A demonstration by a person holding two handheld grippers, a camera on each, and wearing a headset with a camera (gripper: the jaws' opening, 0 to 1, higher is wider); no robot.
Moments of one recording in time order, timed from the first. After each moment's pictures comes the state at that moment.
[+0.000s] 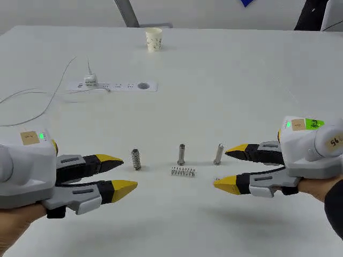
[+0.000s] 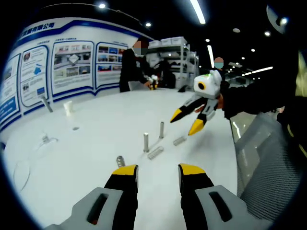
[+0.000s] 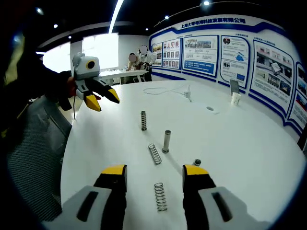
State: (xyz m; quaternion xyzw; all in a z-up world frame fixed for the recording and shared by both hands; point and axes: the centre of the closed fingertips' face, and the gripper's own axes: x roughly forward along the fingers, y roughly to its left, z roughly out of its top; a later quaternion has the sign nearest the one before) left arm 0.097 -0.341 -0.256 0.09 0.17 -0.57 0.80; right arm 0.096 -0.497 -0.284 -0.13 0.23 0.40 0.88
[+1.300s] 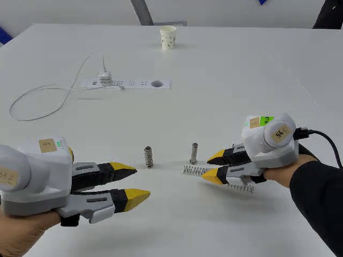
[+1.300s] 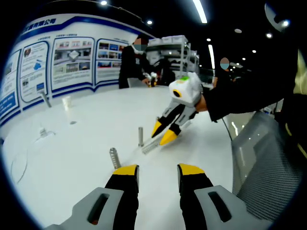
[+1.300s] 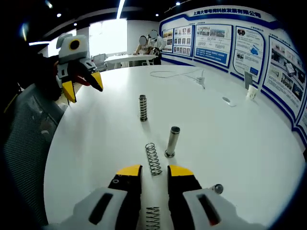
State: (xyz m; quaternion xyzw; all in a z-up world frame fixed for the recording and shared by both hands) left arm 0.084 -0.339 -0.266 0.09 0.19 -0.57 0.79; right arm 0.134 -0.462 -0.334 -0.17 0.29 0.43 0.84
